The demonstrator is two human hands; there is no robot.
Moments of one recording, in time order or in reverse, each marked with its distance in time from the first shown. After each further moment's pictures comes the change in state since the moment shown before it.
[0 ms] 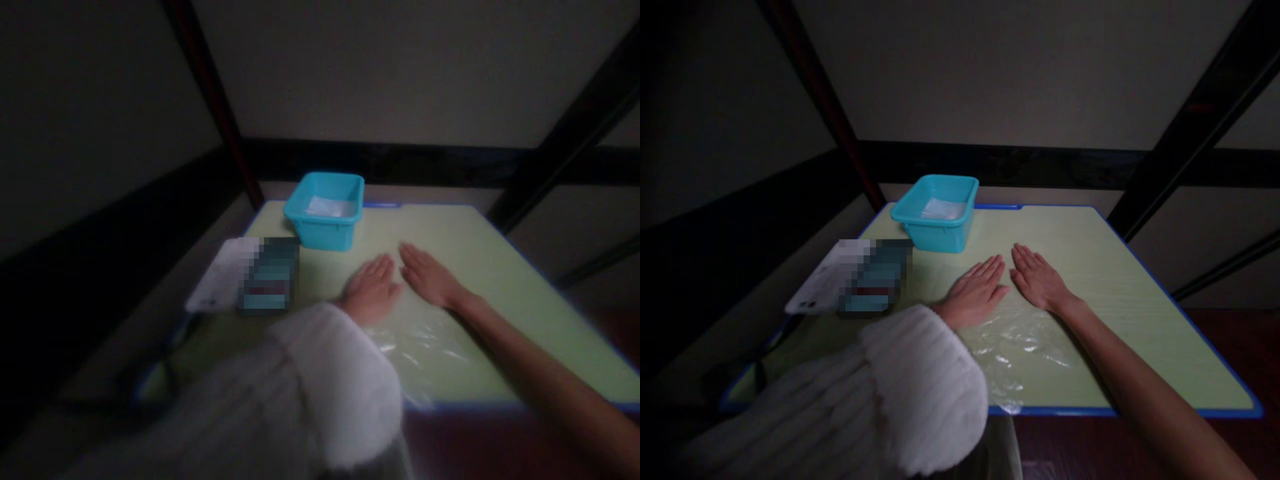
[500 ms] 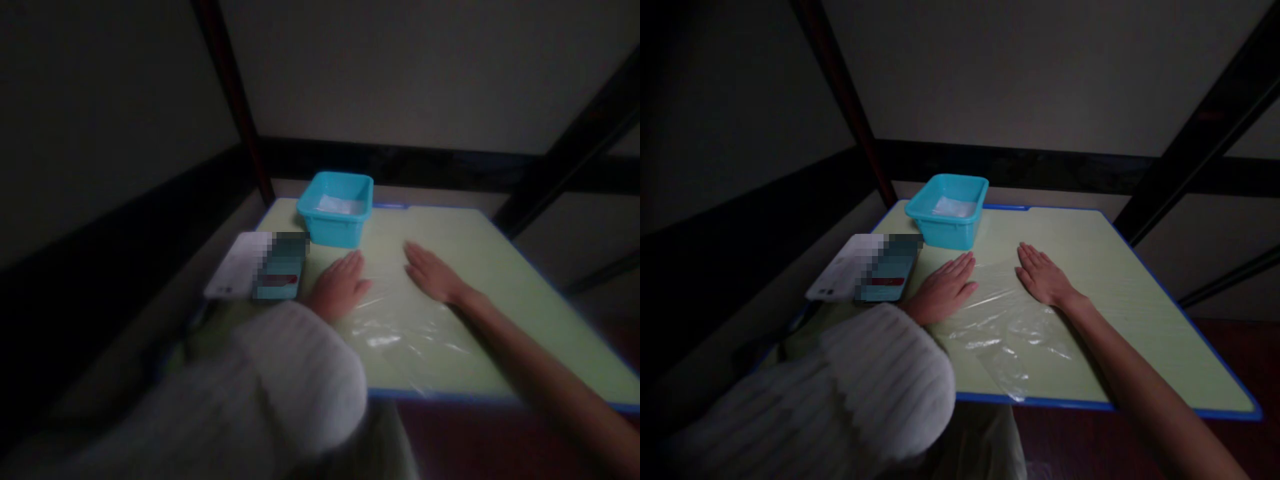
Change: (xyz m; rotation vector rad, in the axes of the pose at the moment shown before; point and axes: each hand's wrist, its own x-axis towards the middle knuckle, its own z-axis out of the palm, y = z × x) left_hand -0.043 -0.048 -0.010 0.019 0.110 -0.056; right_hand 0.004 0.008 0.001 0.006 -0.014 -0.020
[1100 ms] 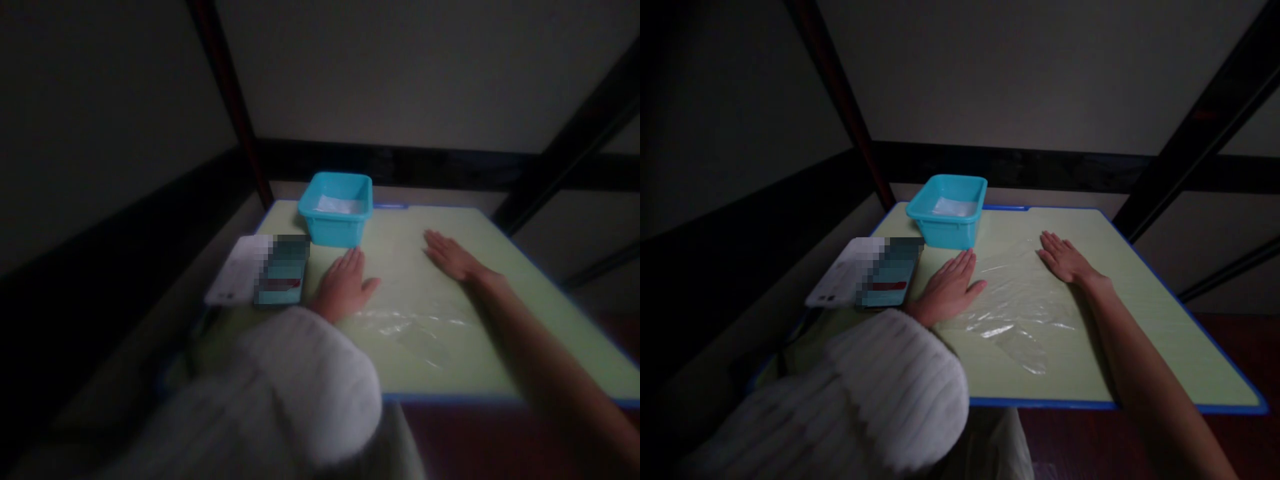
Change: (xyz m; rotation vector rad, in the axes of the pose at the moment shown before) left_hand 0.008 0.002 0.002 0.018 -0.021 -0.098; right_hand 0.009 0.057 -0.008 0.030 -0.023 0.166
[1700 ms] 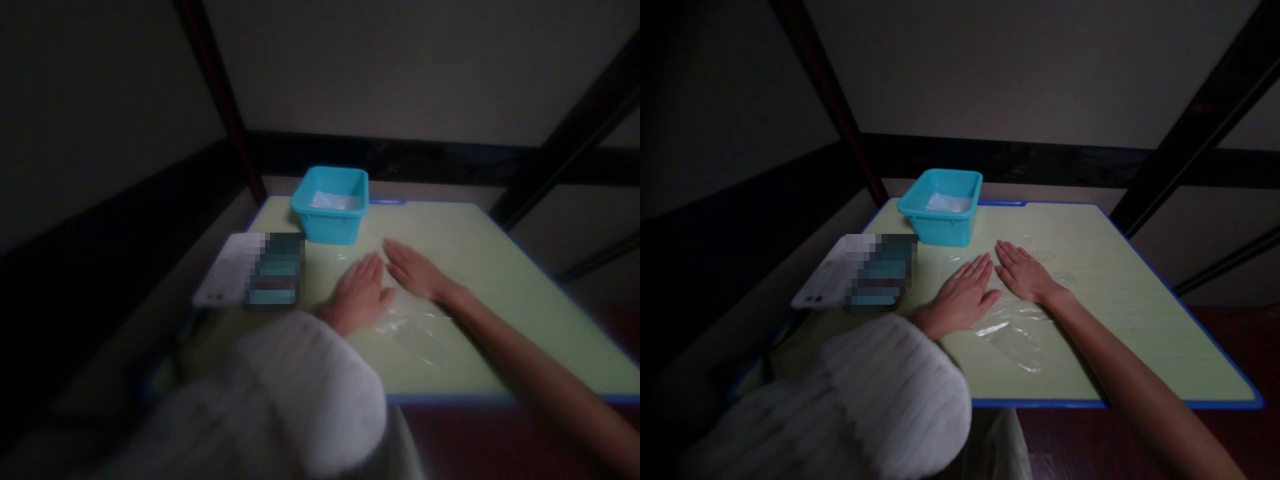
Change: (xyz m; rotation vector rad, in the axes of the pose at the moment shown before) left_hand 0.003 0.033 0.008 -0.061 -0.024 0.123; right_hand -0.007 -0.094 0.010 0.050 0.035 -0.267
